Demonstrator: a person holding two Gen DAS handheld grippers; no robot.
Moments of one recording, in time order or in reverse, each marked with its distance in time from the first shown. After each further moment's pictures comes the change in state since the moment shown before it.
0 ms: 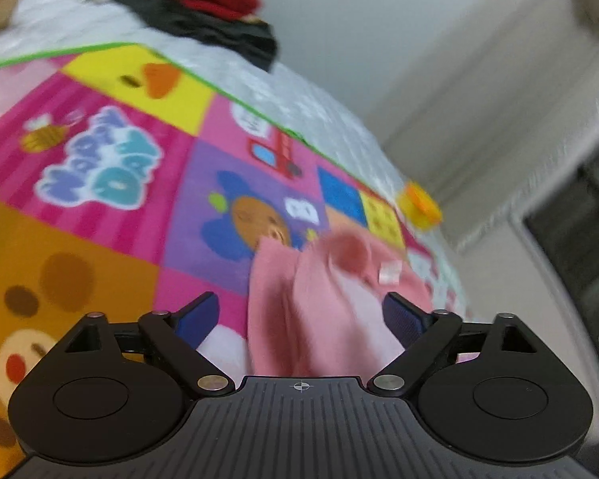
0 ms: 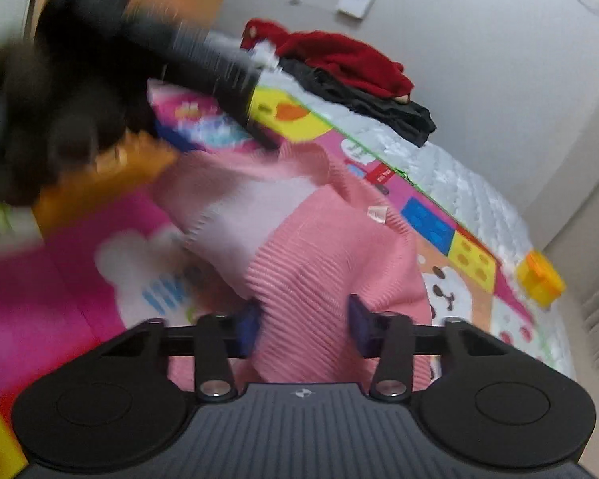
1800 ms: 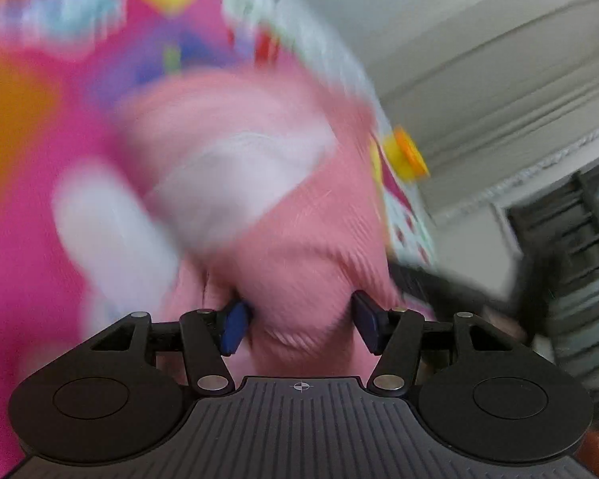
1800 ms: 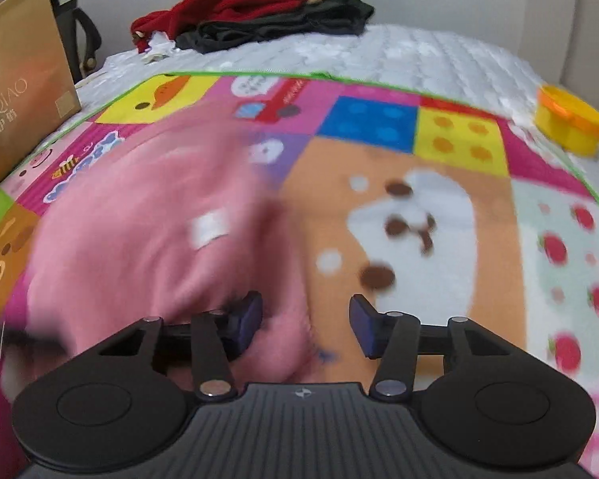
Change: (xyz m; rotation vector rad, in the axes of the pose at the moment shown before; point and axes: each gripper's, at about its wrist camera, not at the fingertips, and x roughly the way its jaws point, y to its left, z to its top) left arm 0.040 -0.022 -0.031 -0.183 0.041 -0.052; right arm 0.124 -0.138 -0.023 0.374 0.205 0.124
